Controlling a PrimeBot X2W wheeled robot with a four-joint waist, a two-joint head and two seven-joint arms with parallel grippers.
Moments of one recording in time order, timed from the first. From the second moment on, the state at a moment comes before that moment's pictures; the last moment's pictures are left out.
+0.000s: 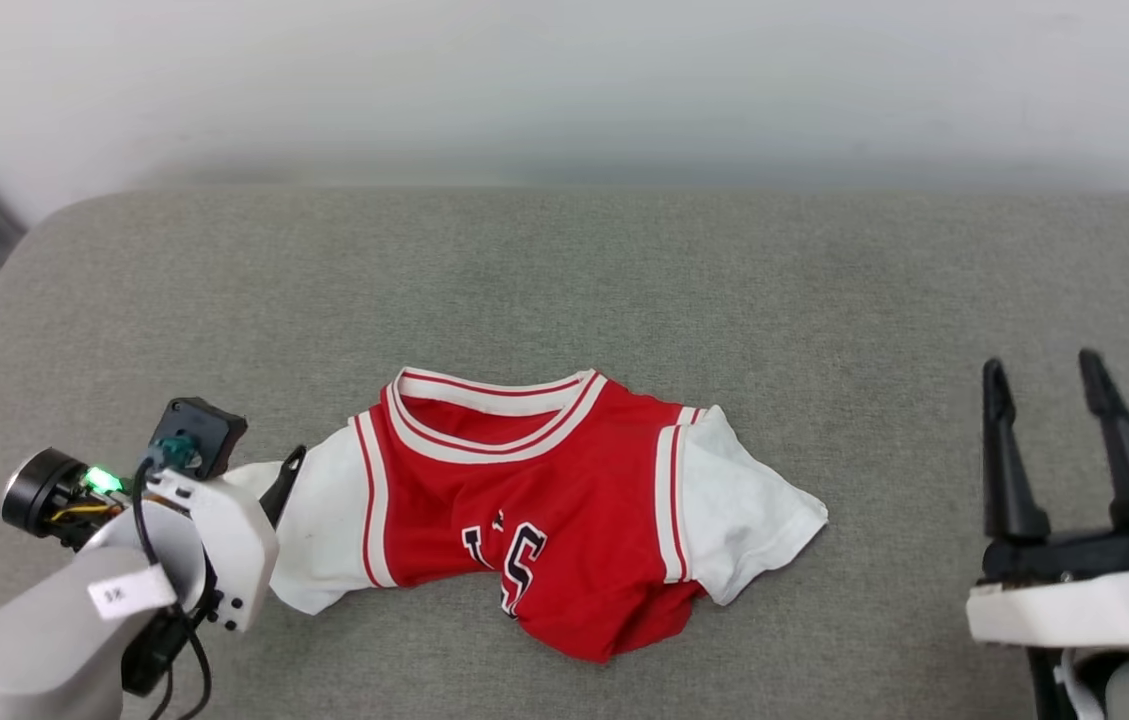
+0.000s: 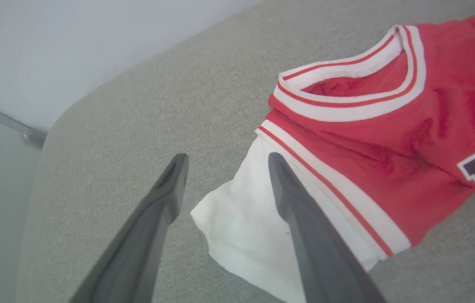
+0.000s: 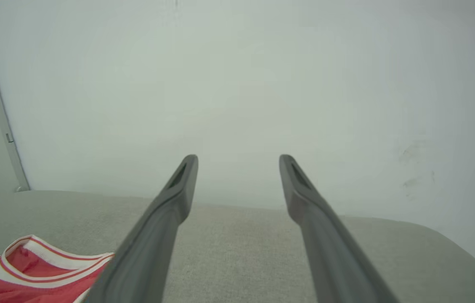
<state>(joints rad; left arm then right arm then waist) -0.72 0.76 -1.18 0.47 -0.89 0.12 -0.08 -0.03 -0.05 -0.06 -0.08 0.06 0.13 -0.26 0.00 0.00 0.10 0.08</state>
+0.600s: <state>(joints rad) -0.26 0.67 -0.60 0.08 -0.56 0.51 -0.26 -0.39 -0.33 0.20 0.15 0.13 0.13 -0.12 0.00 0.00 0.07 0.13</state>
